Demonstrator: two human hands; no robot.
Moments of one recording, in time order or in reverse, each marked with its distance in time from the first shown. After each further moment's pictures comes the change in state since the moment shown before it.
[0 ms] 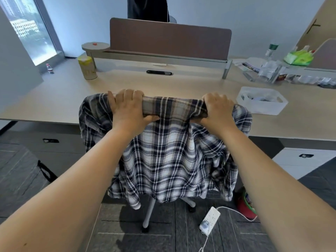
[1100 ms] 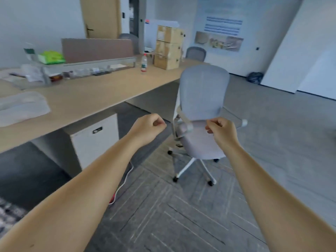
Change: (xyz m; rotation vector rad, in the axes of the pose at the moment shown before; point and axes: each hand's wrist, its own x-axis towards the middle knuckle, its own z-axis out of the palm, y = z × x) left_hand -0.336 0.603 0.046 -0.762 -0.742 0.942; right_hand -0.541 0.380 -0.300 0.388 0.736 1.188
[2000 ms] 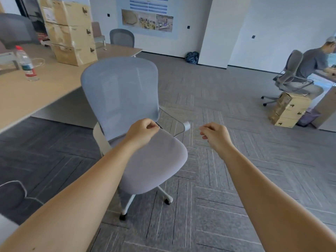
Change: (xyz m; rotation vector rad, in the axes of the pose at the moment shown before) left_hand 0.386 0.130 0.295 -0.157 -0.293 0.051; right_hand 0.345 0.186 -0.182 -0.076 0.216 0.343
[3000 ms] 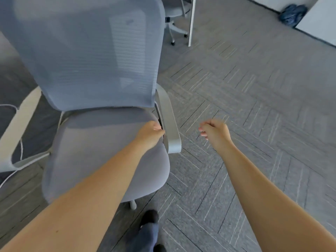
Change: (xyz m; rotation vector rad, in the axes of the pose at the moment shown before) left_hand 0.418 -0.048 0.283 -0.275 0.139 -0.667; right_hand 0.529 0.130 0.036 -0.128 -0.533 0.071
